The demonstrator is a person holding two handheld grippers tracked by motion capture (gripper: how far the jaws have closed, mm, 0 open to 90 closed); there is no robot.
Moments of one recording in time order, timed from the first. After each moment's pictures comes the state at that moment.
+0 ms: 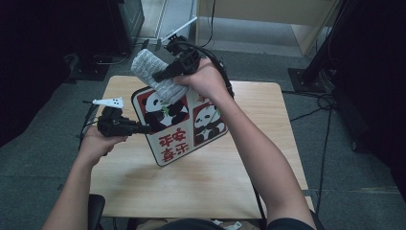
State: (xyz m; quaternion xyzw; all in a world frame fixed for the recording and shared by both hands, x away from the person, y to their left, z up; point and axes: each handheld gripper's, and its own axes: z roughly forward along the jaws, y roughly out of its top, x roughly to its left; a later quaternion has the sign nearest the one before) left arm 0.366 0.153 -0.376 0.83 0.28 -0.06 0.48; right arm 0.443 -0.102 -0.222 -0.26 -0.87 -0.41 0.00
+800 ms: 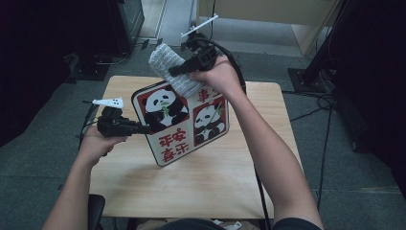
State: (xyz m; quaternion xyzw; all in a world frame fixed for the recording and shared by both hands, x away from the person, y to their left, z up) left arm 0.366 0.154 -0.376 0.83 0.28 -0.07 0.48; right arm 0.457 -0.142 -0.225 -0.29 -0.86 -0.42 -0.01
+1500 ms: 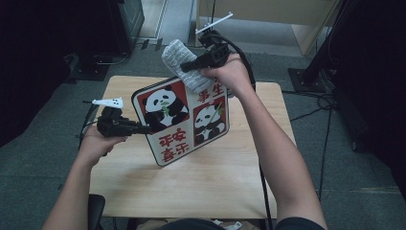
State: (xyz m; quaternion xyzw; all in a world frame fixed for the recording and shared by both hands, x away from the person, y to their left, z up) left arm 0.366 0.155 -0.377 0.83 0.28 -0.07 0.48; right arm 0.469 -0.173 -0.226 -0.32 -0.85 -0.43 -0.01
